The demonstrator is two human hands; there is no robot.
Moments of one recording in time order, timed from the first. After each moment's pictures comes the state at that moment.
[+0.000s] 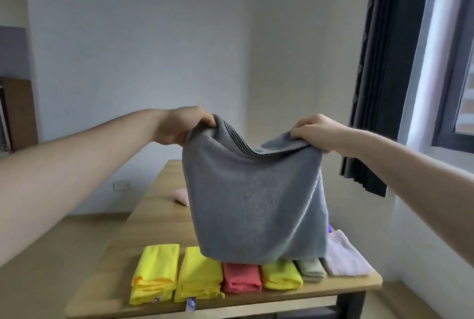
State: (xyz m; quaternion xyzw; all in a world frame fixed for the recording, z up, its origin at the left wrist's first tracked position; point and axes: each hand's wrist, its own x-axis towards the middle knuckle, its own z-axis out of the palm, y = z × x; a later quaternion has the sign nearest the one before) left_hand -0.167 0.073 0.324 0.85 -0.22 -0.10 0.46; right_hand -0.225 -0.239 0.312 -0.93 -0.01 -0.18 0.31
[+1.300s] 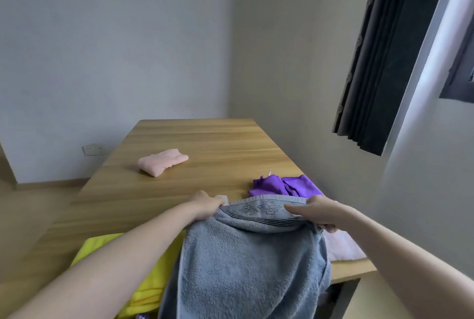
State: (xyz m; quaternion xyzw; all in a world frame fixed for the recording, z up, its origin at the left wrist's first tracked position) left_hand -0.005 -0.063 0.012 0.94 -0.04 -0.13 0.30; right_hand -0.119 -0.344 0.052 -0.95 0.22 0.11 0.19
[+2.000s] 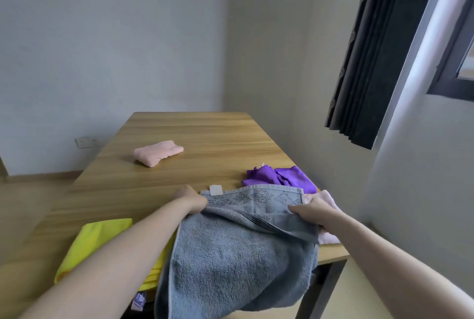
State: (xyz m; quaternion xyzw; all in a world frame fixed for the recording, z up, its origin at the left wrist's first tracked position) left_hand -0.016 -0.056 -0.003 0.96 0.06 -0.10 0.26; right_hand -0.136 -0.350 0.017 -0.89 0.29 0.04 0.36
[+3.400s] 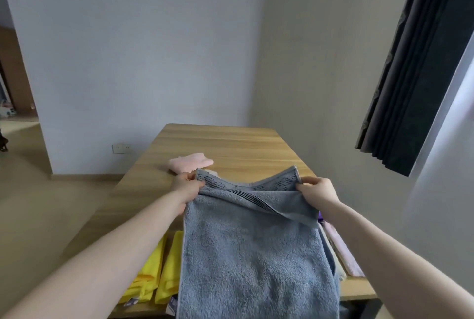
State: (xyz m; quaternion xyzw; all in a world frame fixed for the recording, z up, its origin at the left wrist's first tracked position) left_hand 0.008 0.034 0.033 0.79 0.09 0.02 0.61; right_hand -0.067 -0.291 0.063 -0.85 0.17 -0.15 0.48
